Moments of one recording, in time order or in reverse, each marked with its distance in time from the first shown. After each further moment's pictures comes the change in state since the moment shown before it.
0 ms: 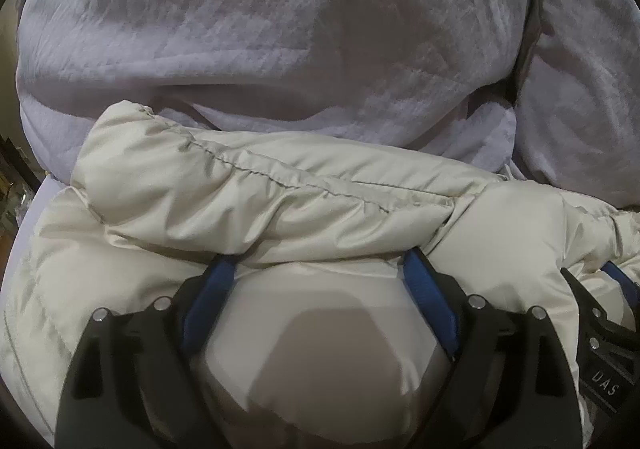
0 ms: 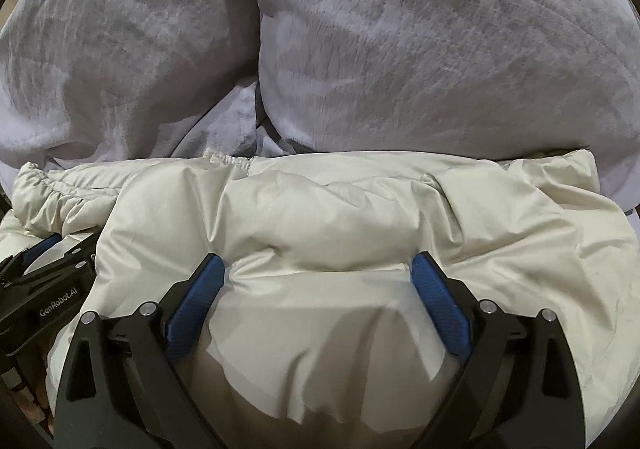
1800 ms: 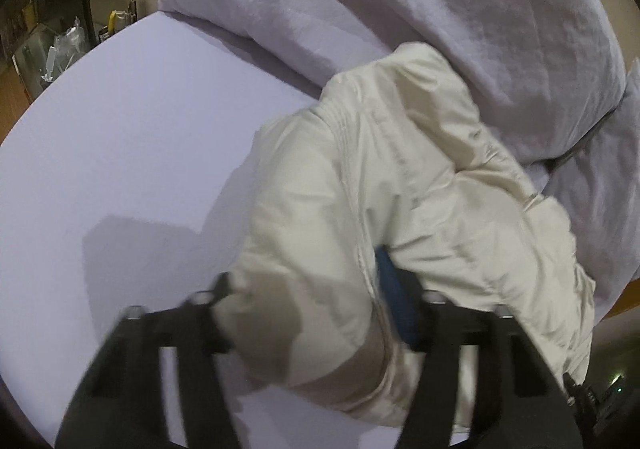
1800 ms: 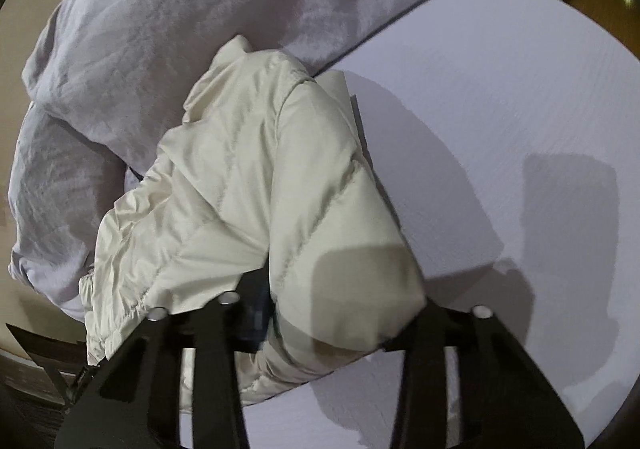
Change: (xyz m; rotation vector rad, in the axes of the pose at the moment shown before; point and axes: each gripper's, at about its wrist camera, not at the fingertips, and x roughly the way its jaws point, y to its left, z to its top) left arm -0.129 0.163 -0.070 -0.476 0.126 -0.090; right arm -0.061 -0.204 -0.101 0.681 0.119 0.135
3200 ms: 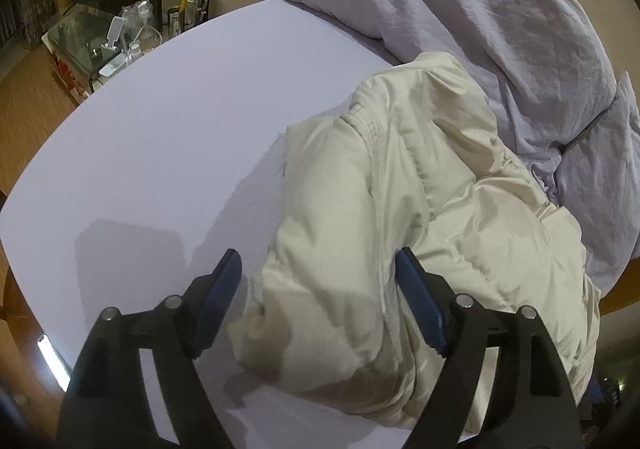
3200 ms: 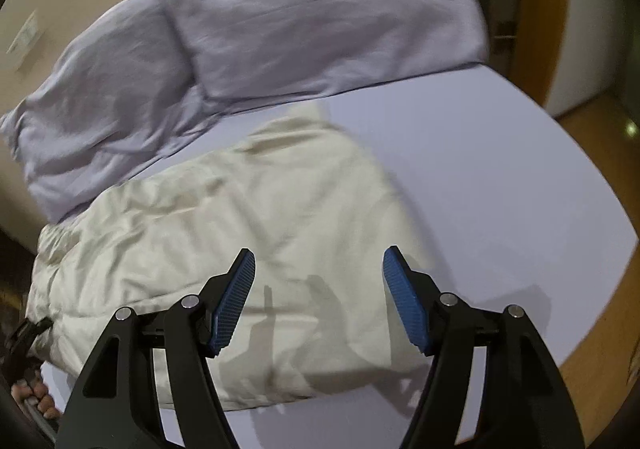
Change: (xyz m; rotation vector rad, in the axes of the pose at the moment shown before) left arm -0.100 0.143 -0.087 -0.048 -0.004 0.024; right arm -0.126 0.070 -0.137 -0.386 -0.135 -0.153
